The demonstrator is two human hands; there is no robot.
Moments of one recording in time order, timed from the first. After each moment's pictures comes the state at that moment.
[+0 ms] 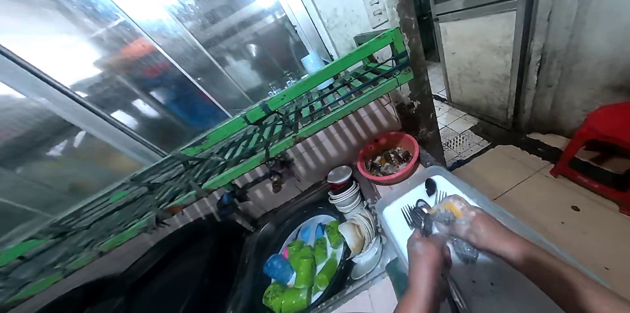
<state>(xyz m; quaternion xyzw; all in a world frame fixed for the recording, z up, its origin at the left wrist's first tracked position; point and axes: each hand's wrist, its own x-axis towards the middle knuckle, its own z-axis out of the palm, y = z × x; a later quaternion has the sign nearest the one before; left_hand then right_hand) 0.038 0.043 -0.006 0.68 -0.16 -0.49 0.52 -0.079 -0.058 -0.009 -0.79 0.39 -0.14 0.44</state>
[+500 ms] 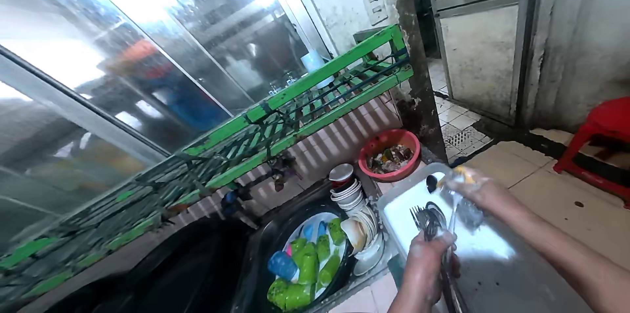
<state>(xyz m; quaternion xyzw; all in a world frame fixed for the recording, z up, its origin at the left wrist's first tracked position) 0.044 0.062 0.005 0.62 -0.18 -0.57 0.51 -0.086 -0.091 0.016 -0.70 0.50 -0.23 0.46</state>
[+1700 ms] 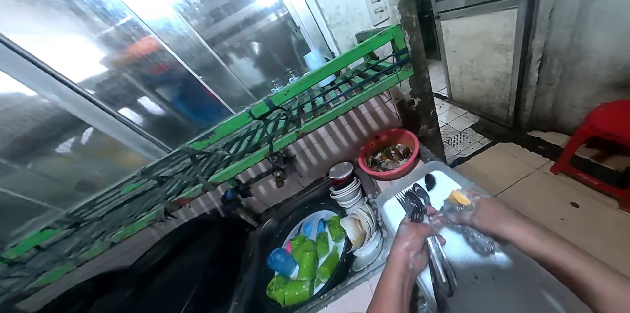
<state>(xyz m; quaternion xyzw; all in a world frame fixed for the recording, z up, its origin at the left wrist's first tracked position) 0.069 0.043 0.001 0.54 -0.19 -0.58 0.57 -0.094 -0.055 0.030 -0.76 0.50 -0.04 0.42</state>
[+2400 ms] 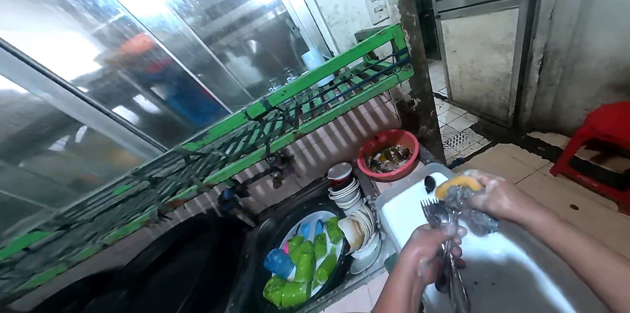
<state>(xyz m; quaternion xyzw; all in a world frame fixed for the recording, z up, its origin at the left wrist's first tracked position) 0.059 0.035 -0.007 0.51 -0.21 -0.70 0.46 -0.106 -0.071 0.049 -0.73 0.45 -0.21 0.47</state>
